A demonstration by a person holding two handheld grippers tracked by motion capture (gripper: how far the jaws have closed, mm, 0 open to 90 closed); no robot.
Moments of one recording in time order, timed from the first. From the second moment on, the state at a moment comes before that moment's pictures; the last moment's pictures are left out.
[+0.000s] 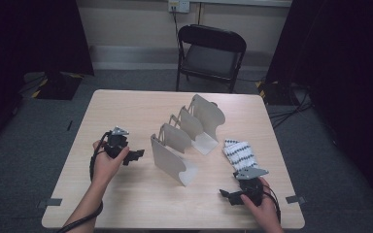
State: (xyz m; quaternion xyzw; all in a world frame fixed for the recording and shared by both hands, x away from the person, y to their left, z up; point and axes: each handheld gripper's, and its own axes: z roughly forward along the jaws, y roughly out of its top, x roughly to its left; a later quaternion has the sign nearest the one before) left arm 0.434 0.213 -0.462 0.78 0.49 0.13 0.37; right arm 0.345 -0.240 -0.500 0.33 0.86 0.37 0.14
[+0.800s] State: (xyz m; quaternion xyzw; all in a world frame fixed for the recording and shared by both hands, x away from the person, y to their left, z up) left arm 0.416 0.220 -0.493 0.80 0.46 0.16 0.35; right arm 0.345 -0.240 -0.500 0.33 0.86 0.37 0.14
